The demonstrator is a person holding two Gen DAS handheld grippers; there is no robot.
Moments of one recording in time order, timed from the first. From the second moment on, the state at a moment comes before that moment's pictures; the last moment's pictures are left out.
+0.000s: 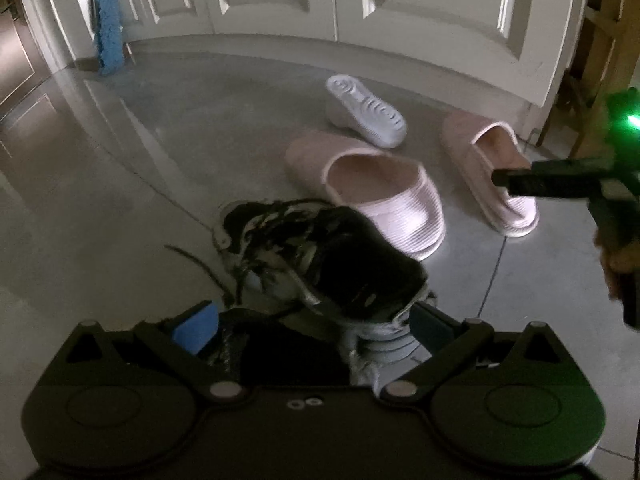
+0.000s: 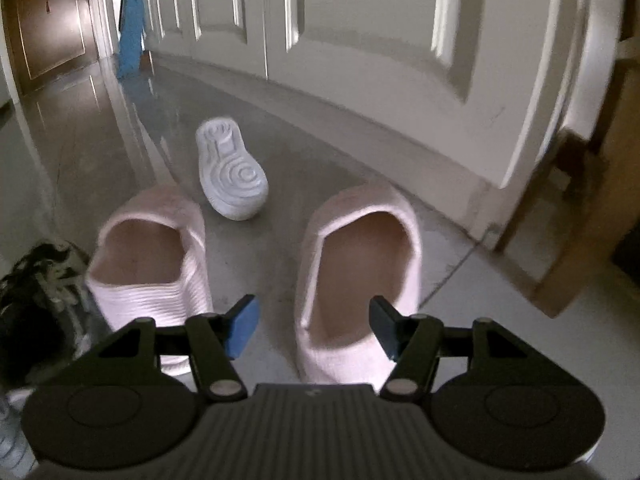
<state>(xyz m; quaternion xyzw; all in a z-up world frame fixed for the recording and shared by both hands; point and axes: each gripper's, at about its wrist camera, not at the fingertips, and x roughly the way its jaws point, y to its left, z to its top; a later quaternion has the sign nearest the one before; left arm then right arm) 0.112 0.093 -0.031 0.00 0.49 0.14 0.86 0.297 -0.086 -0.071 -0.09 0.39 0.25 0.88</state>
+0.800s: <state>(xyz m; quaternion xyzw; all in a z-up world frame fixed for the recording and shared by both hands) 0.118 0.062 -0.038 0.00 0.49 0.10 0.87 0.212 -0.166 -0.081 -0.02 0.46 0.17 0.87</state>
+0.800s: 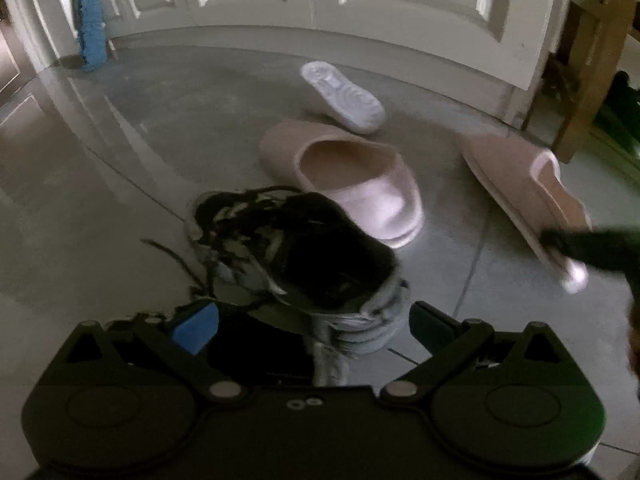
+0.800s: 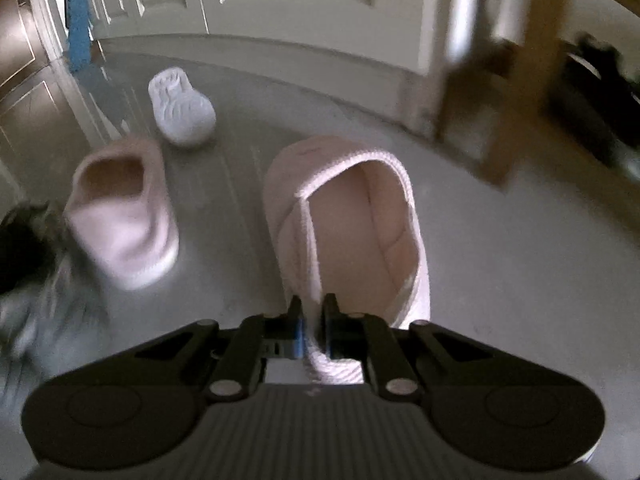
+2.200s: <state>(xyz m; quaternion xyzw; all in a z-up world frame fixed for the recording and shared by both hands) 0.100 -0.065 -0.063 0.10 0.50 -0.04 0.86 0.025 -0.329 -0.083 0.31 0.51 -0.11 0.80</state>
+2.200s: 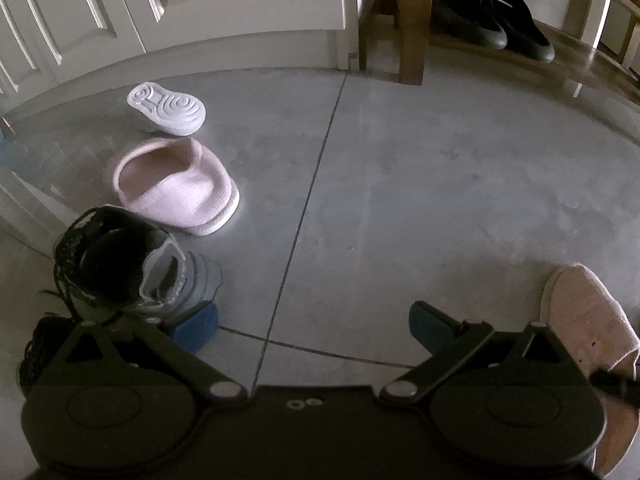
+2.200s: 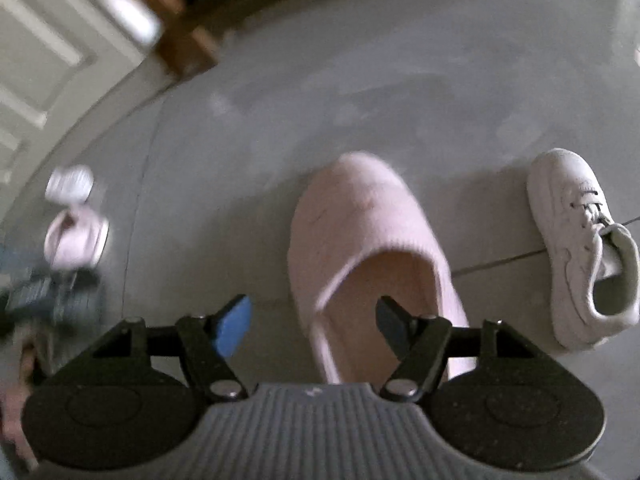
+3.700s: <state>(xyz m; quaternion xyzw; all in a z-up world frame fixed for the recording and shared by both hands) 0.098 -0.053 -0.068 0.11 0.51 -0.04 0.85 0.105 -0.327 -0.126 0.26 0.48 0.05 0.83</state>
